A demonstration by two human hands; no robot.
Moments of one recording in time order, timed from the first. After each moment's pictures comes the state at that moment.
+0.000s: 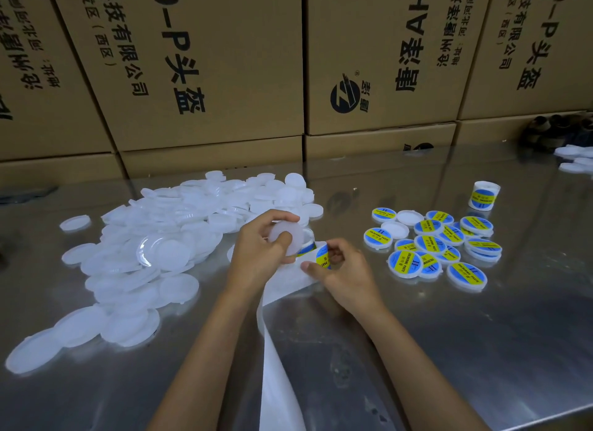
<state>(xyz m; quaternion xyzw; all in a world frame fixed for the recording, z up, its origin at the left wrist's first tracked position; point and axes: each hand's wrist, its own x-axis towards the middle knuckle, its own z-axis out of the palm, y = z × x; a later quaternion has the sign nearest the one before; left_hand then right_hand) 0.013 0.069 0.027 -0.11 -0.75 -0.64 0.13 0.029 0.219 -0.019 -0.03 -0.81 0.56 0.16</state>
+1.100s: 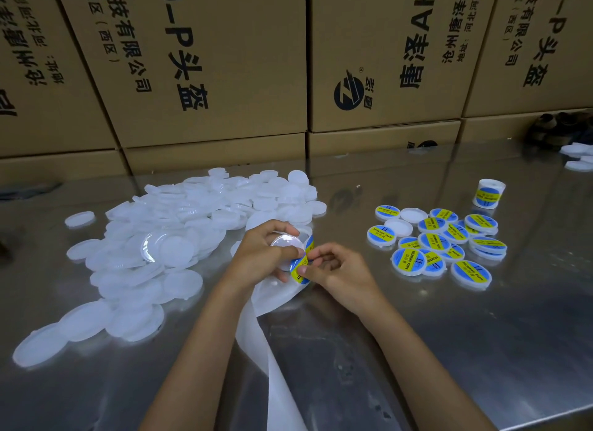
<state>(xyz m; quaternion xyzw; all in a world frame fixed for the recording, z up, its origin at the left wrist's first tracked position) 0.007 0.054 0.028 -0.05 -0.78 -0.63 -0.02 0.040 0.211 -0.008 0.02 -0.75 0.66 0.07</state>
